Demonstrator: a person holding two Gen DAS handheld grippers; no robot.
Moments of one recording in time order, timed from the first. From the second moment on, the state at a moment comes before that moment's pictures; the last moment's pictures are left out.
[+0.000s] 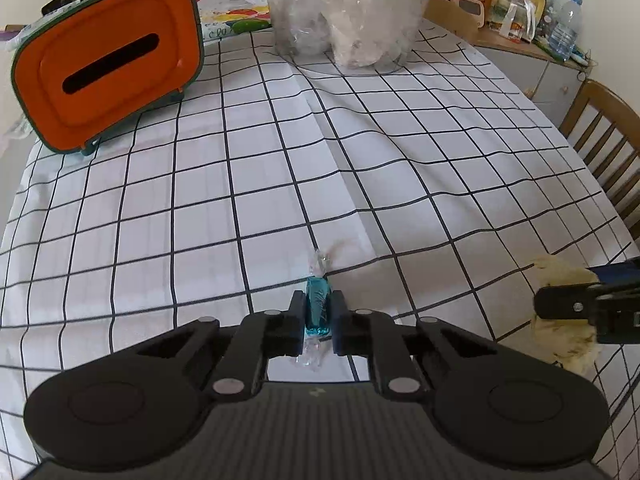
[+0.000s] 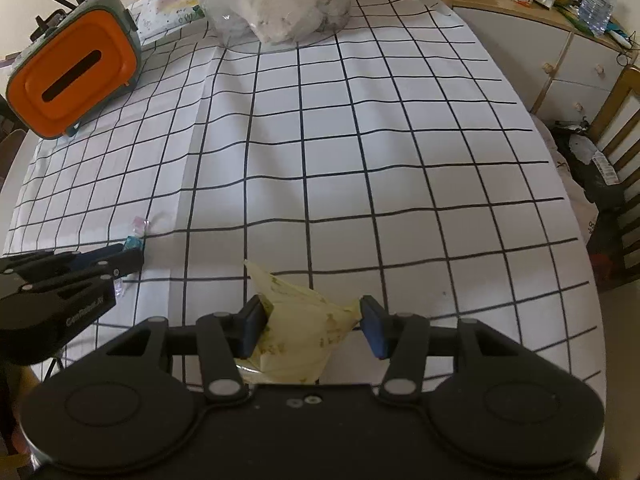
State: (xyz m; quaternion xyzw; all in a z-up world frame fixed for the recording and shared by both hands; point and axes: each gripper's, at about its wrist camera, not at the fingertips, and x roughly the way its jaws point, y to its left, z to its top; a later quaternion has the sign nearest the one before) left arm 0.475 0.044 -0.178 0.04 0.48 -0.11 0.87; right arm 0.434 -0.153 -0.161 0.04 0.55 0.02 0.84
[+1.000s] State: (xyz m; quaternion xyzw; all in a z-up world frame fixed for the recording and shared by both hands) left arm 0.354 0.055 -0.054 -0.01 0.47 -0.08 0.88; right arm 0.322 -0.178 -0.045 0.04 0.48 0.12 0.87
